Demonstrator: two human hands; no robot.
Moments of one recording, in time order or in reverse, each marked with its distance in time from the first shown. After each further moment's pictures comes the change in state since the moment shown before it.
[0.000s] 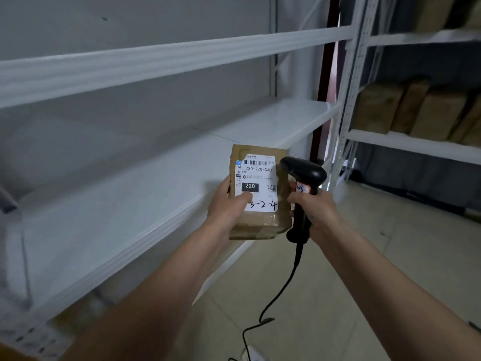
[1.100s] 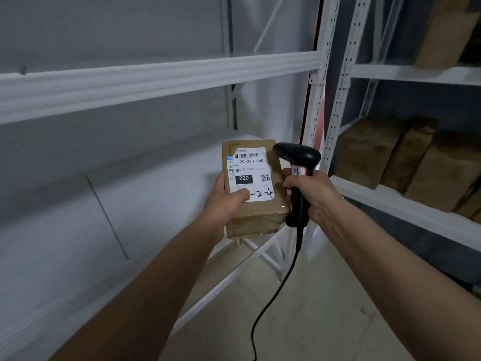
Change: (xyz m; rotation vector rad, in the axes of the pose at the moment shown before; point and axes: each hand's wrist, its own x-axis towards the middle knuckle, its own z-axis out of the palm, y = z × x) left_hand 0.397 0.135 0.350 -0.126 0.016 -0.010; right_hand 0.503 -0.199 -0.179 -0.080 -0.128 -0.037
